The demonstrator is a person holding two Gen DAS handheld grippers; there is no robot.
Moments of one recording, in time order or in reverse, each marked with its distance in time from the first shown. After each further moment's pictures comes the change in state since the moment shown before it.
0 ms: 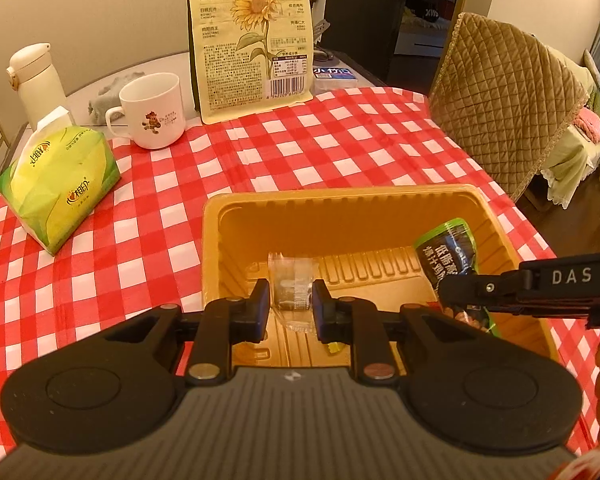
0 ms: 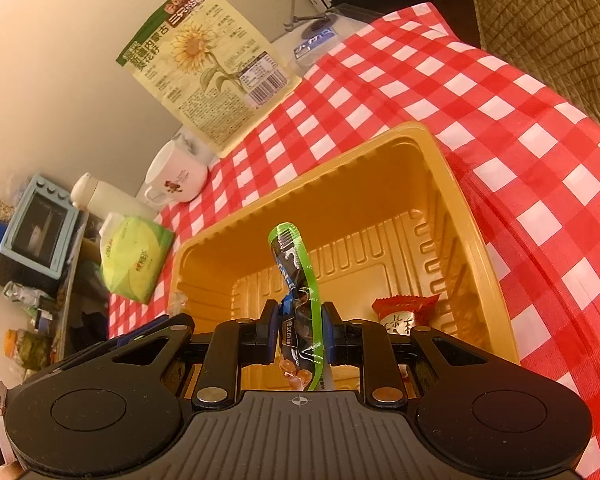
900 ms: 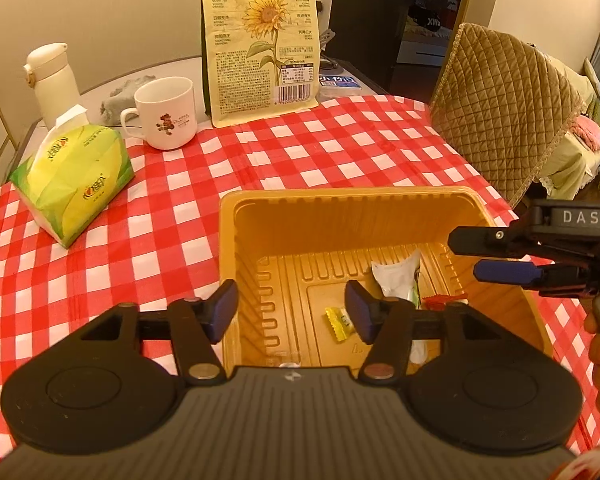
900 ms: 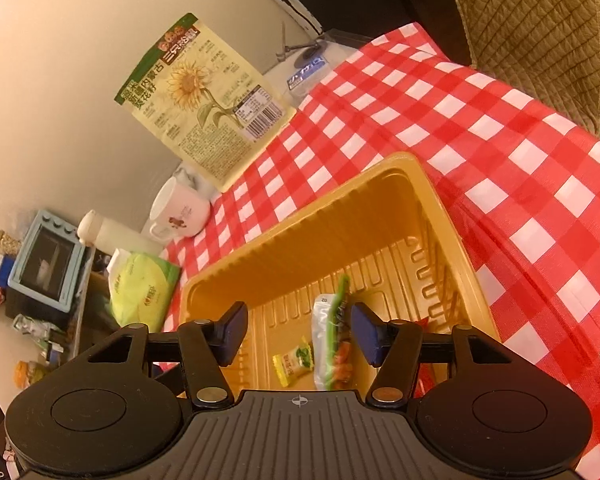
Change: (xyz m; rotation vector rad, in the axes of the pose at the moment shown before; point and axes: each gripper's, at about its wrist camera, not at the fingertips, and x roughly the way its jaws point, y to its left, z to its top) left arm -0.024 0.008 -0.010 -0.019 -0.027 -0.002; right arm -0.017 -0.003 0.007 0.042 -0.078 0.033
